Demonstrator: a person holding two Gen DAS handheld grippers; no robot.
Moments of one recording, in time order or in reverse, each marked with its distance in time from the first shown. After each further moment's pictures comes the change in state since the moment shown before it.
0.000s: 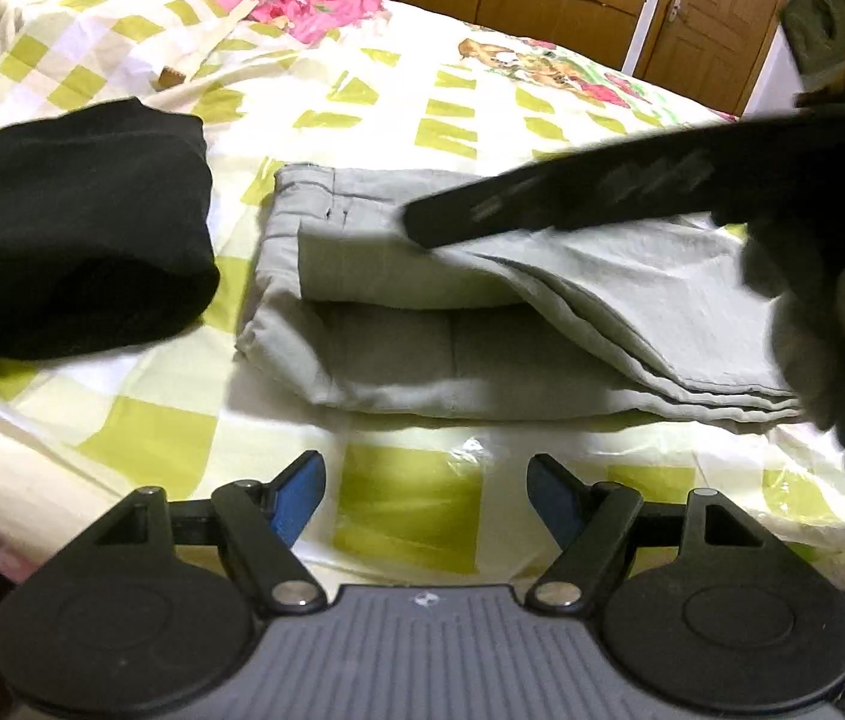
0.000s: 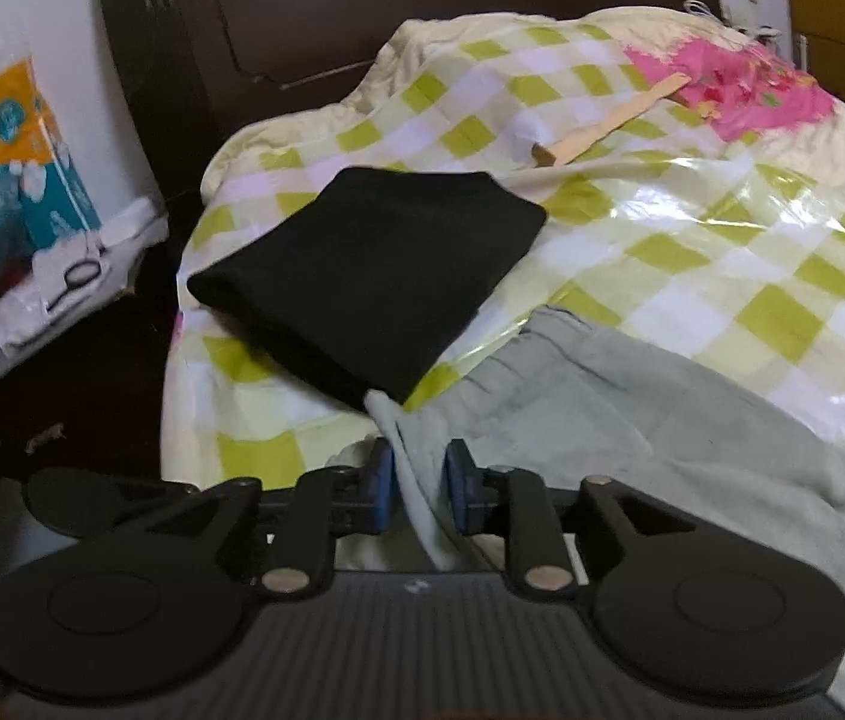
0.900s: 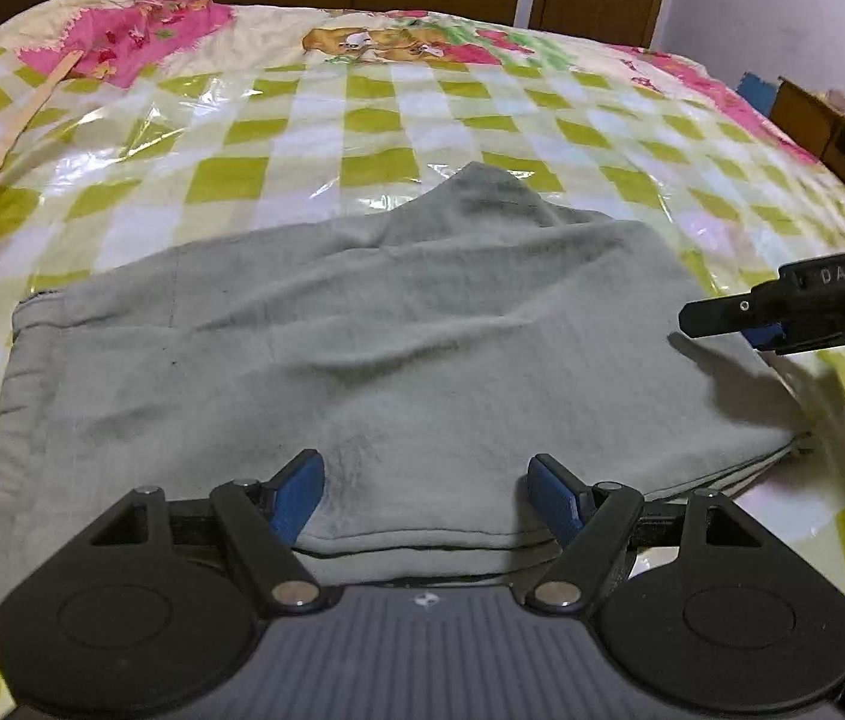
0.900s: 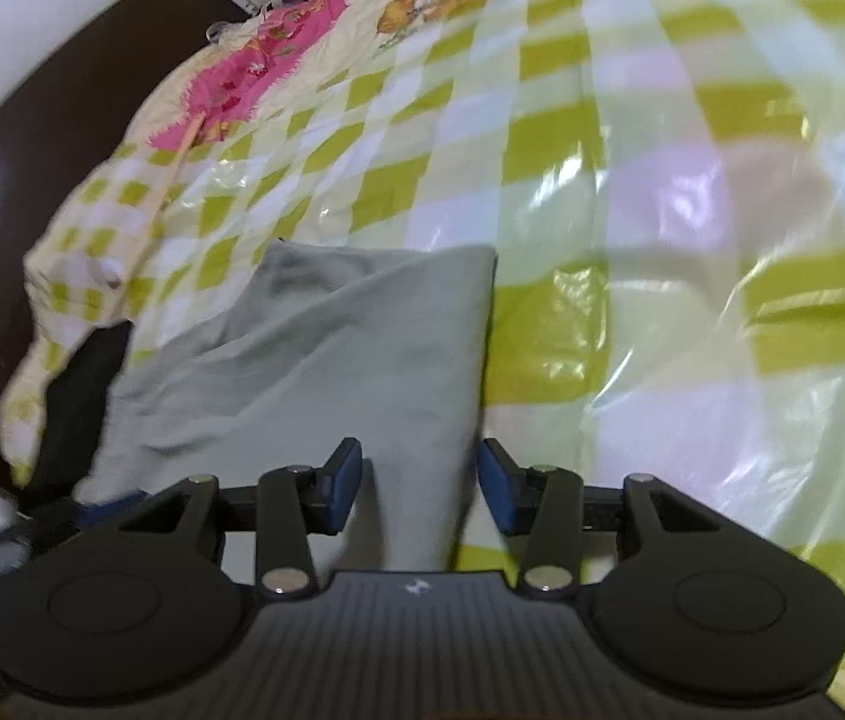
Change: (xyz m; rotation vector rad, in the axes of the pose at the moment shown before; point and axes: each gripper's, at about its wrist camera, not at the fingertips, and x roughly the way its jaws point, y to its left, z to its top) left arm 0.067 -0.110 0.054 0.212 0.048 -0.081; right arm -0.179 -0.207 -0.157 0.807 -0.086 -0.237
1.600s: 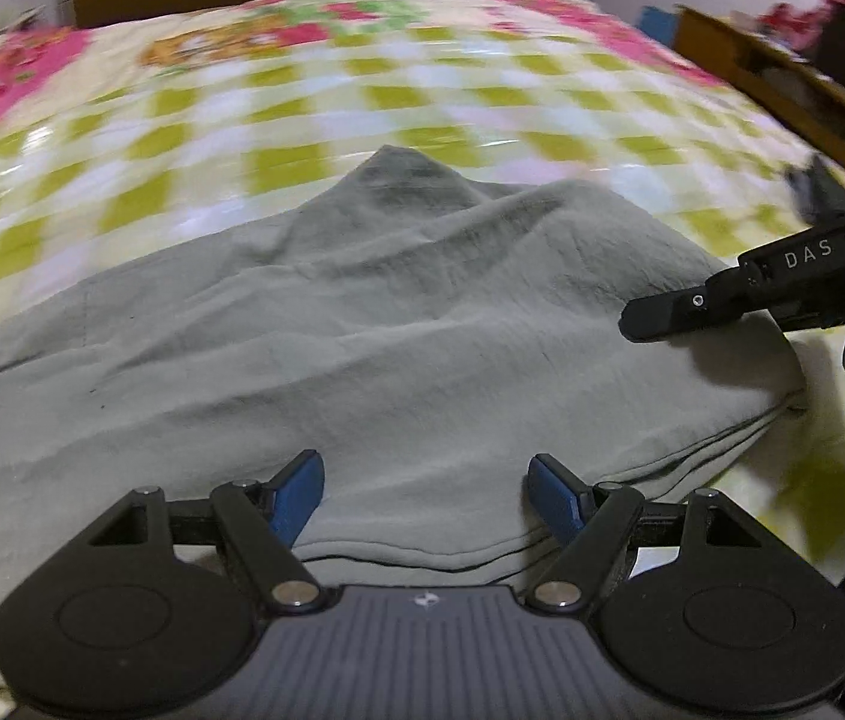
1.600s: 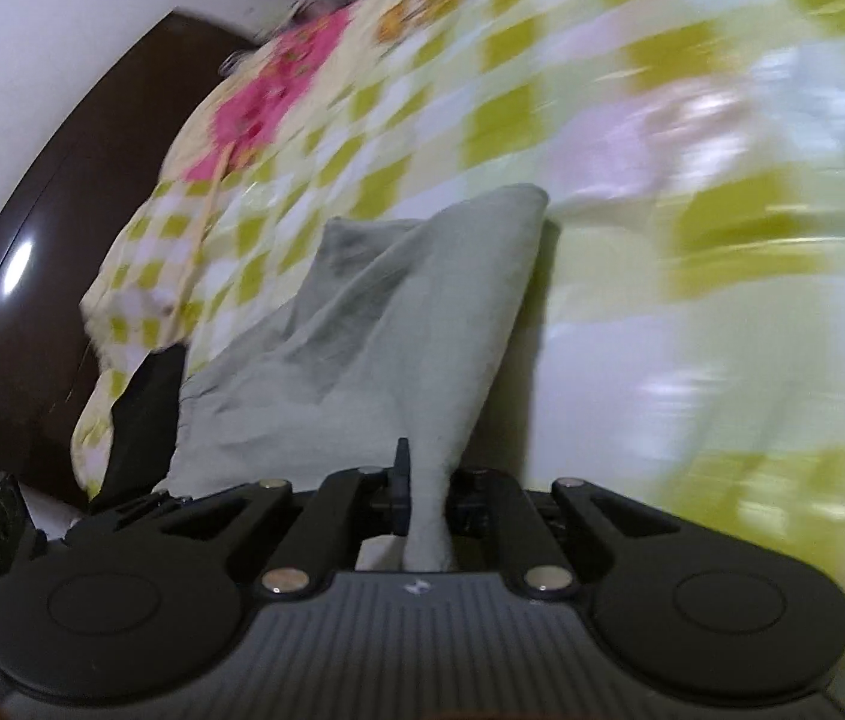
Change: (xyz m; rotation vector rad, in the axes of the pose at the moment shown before) left arm 0.037 -0.117 0.023 0.177 0.065 -0.147; right arm -0.049 -0.055 -0.017 0.117 -0.017 0.109
